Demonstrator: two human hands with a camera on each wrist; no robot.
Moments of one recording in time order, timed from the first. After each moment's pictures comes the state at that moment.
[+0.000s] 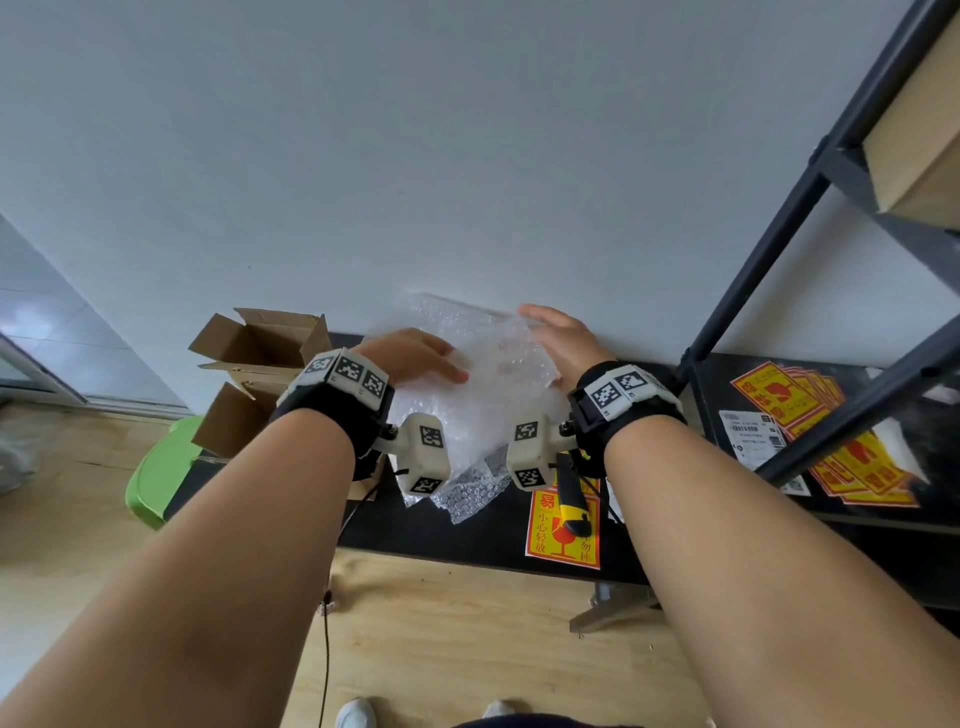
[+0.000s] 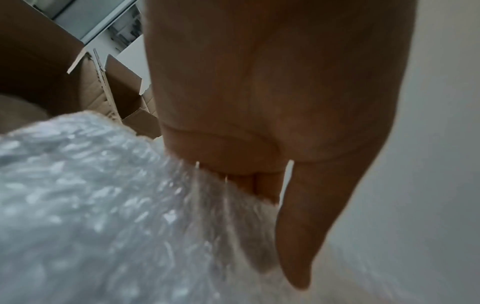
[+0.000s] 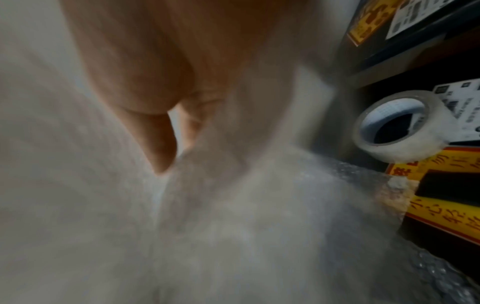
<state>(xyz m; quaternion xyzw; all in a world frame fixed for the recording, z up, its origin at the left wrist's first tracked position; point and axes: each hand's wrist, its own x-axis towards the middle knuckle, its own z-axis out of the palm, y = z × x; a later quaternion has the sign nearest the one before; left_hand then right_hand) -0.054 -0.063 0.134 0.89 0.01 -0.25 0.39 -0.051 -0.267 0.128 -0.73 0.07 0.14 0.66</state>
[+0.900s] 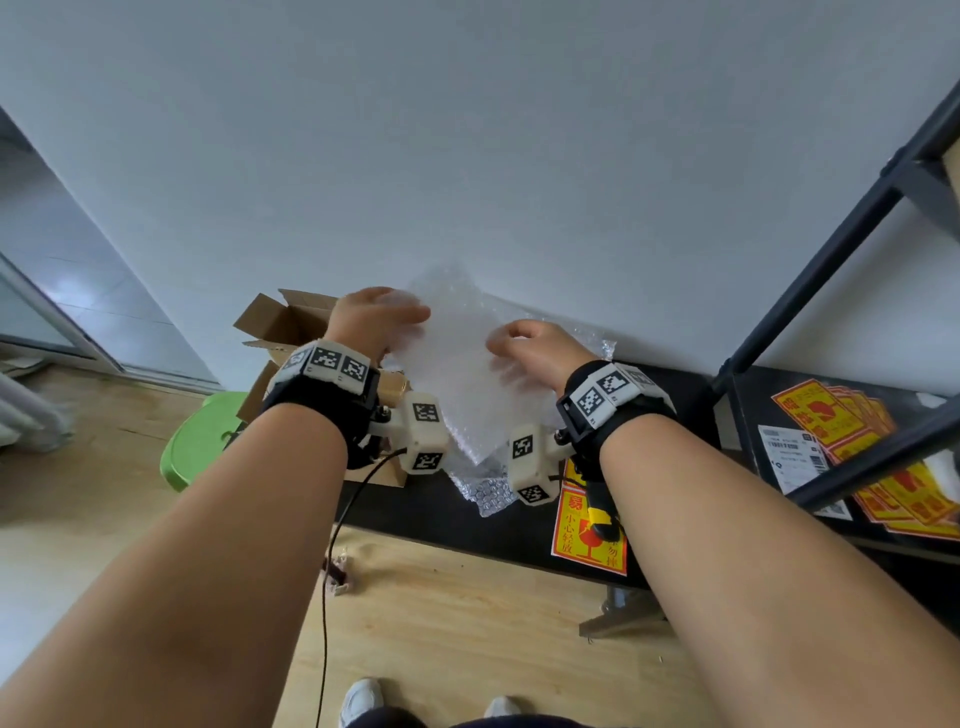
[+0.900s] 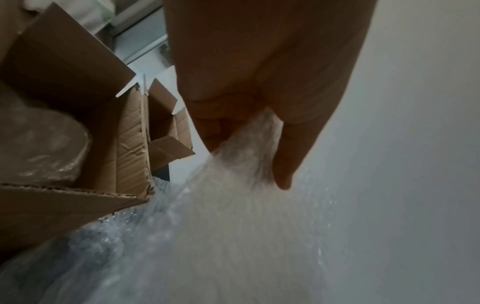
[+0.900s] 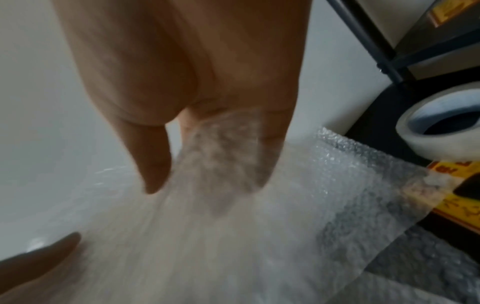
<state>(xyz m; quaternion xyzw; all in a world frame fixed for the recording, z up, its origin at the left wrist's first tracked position) -0.071 -0.003 0.143 0.71 0.19 0.02 0.68 -0.058 -0.210 0.128 -0.83 -0.01 0.20 0.52</state>
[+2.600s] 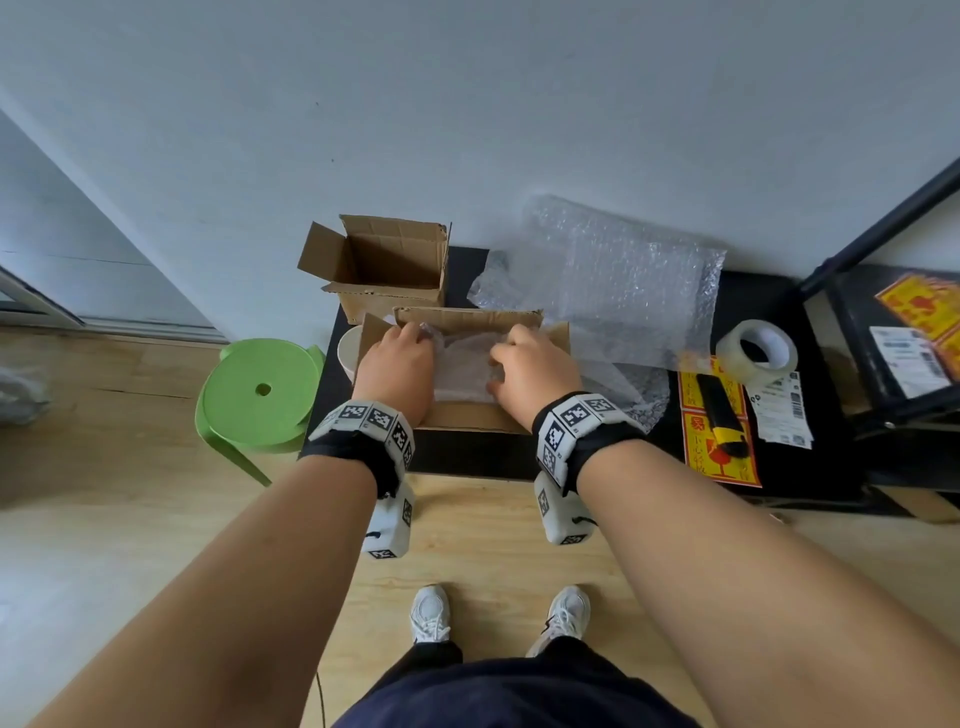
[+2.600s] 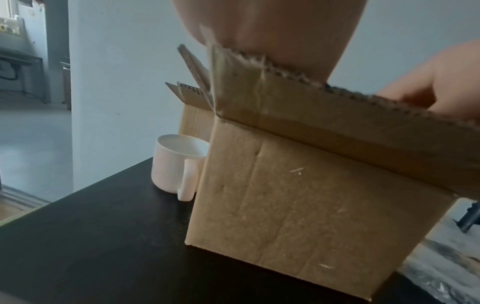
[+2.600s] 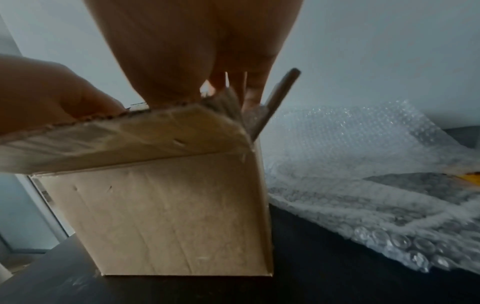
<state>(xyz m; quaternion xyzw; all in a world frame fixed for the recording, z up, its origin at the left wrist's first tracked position) -0.085 0.163 0.013 0.99 -0.11 -0.07 0.06 -0.096 -0.006 0.023 -0.99 -0.10 0.07 0.09</state>
